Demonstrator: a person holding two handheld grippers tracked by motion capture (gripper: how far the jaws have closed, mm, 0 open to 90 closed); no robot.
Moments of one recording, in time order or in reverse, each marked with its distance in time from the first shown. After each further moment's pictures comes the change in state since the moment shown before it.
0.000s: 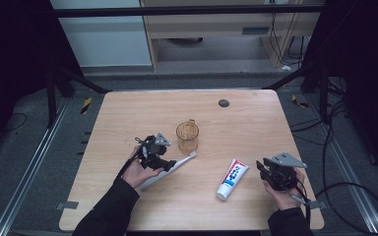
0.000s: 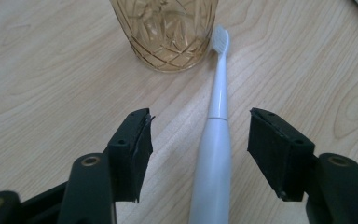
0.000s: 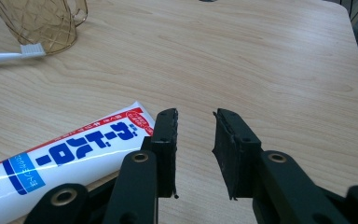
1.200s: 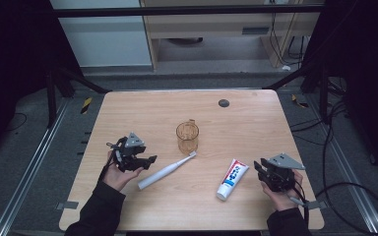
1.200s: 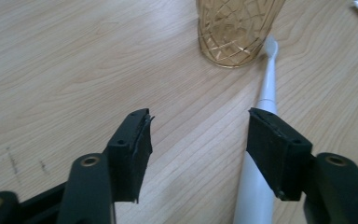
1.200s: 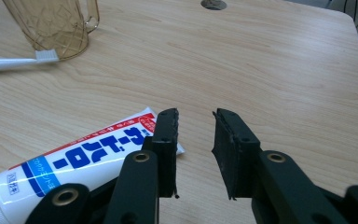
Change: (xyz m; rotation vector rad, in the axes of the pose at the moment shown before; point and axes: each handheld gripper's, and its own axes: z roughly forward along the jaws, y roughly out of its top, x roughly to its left) left arm 0.028 -0.042 -0.043 -0.158 0.092 -0.117; right arm 0.007 0.001 -0.002 -0.024 0.012 -0.004
